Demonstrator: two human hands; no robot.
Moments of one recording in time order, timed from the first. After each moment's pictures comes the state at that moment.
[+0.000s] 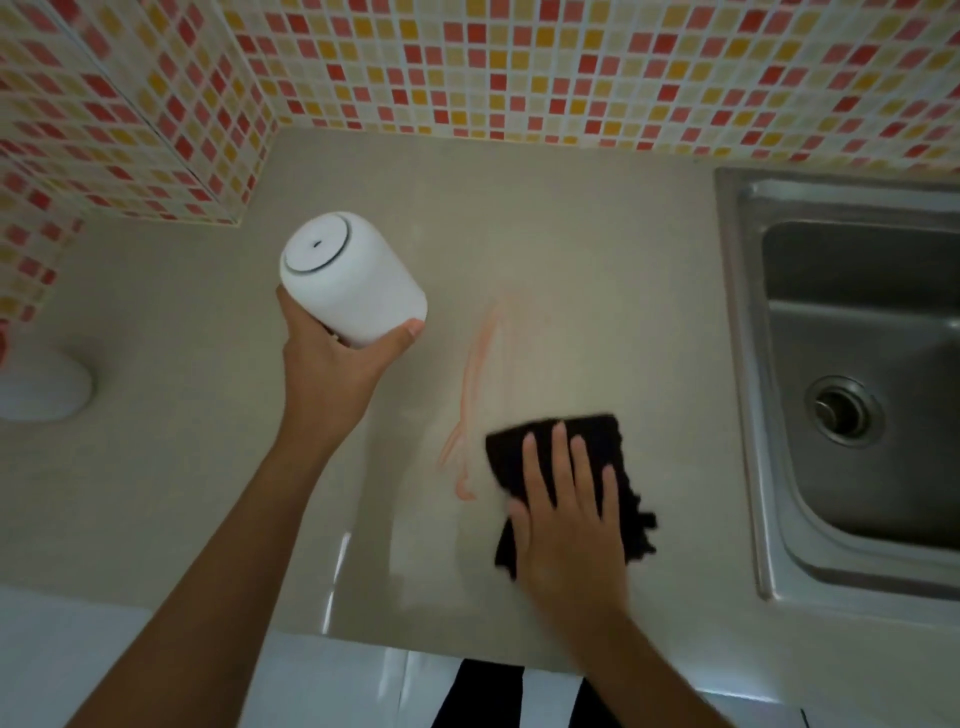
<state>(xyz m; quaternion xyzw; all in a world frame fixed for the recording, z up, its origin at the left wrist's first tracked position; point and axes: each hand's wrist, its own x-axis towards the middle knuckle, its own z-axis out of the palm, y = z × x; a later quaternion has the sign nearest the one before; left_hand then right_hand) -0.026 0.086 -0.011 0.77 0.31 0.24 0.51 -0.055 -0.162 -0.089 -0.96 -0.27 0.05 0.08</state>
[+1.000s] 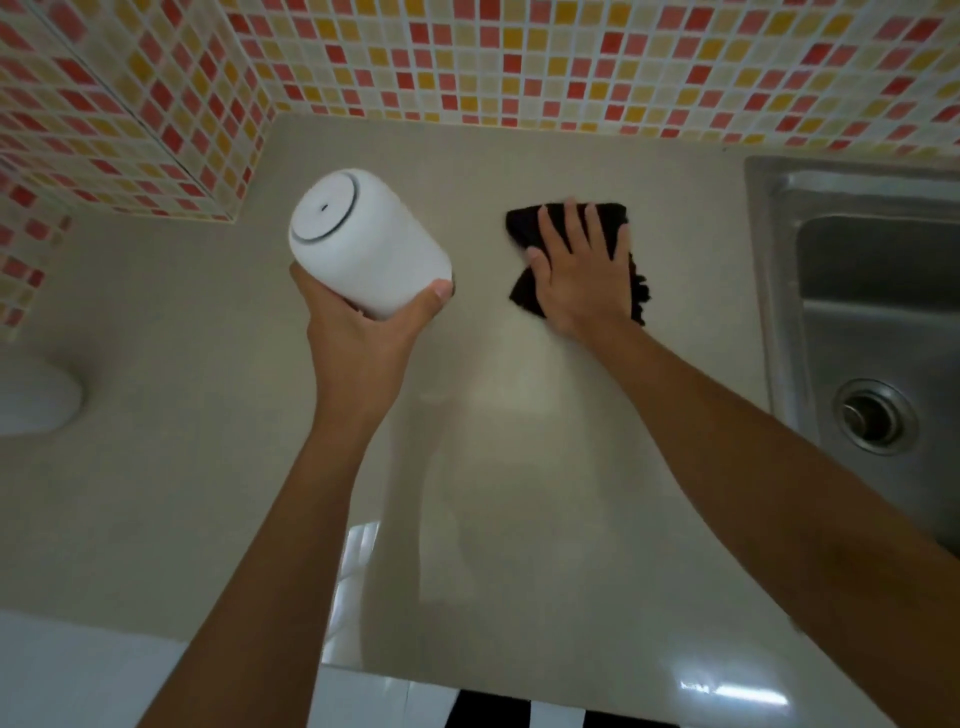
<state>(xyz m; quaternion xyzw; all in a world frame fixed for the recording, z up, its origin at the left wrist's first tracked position) 0.011 0.078 -0.009 0.74 0.32 0.29 0.52 0.201 -0.053 -0.096 -0.96 -0.26 0.06 0.06</state>
